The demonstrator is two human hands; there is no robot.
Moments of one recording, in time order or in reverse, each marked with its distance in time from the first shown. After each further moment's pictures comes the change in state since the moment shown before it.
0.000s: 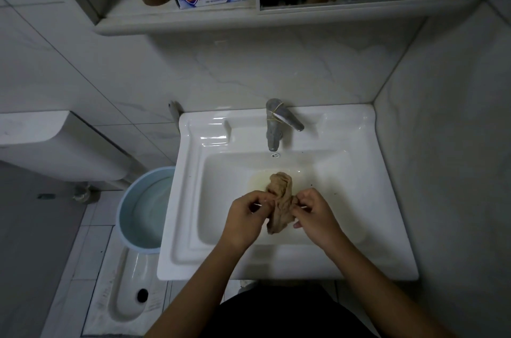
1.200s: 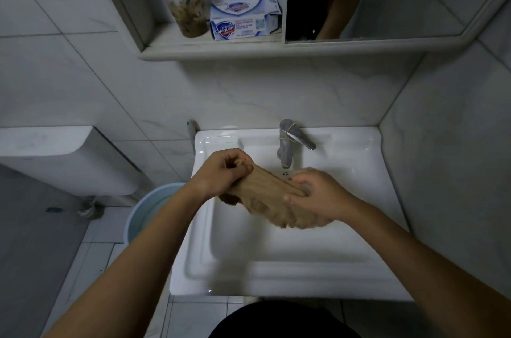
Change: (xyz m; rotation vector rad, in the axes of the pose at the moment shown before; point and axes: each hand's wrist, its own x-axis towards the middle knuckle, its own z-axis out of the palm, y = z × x) left_hand 0.048 0.094 -0.117 0.201 -0.140 0.101; right_hand 0.025 -0.094 -0.017 -0.624 -0.227 -0.545
